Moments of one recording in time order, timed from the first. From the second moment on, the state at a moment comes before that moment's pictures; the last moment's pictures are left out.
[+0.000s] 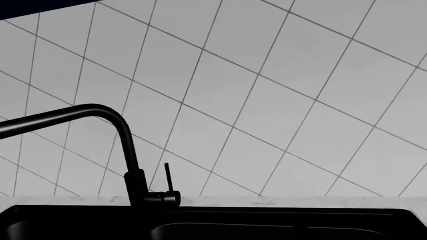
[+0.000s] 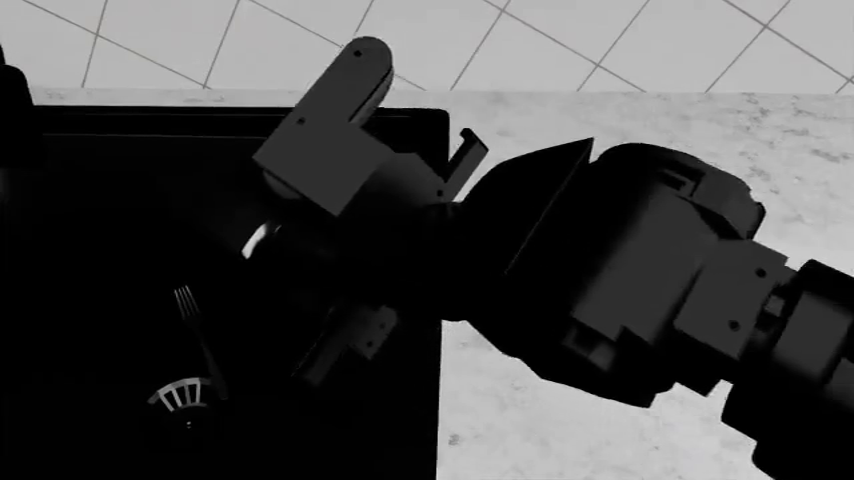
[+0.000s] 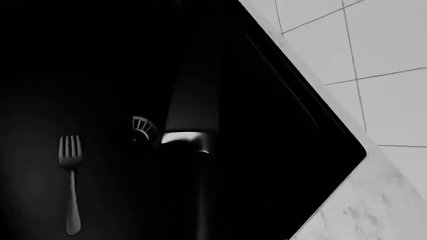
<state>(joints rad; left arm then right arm) -1.01 -0.19 -0.01 0.41 0.12 -1.34 0.11 1.71 0.44 -1.50 0.11 1.29 0.78 0.02</state>
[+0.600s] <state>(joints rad) -1.01 -0.19 -0.01 0.40 0.11 -1.32 0.10 1.60 0.08 -1.62 0.55 1.01 0.67 -0.25</state>
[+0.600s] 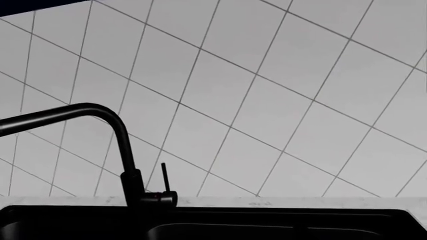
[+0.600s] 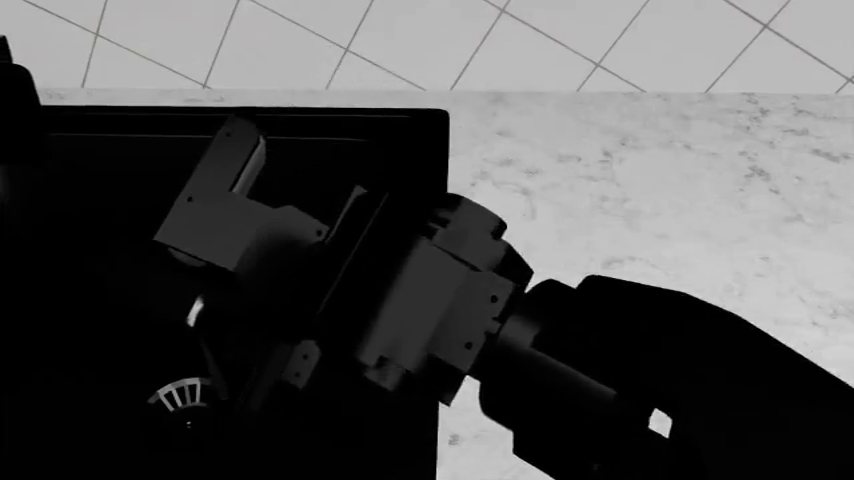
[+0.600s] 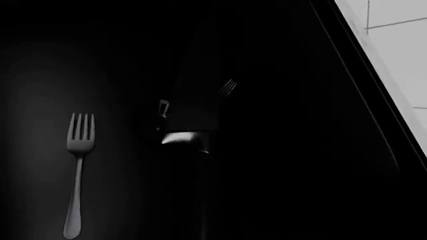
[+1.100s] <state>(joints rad) -1.00 -0.19 -0.02 0.38 0.10 -1.31 0.09 1.40 0.02 -1.54 0.56 0.79 0.66 -0.30</state>
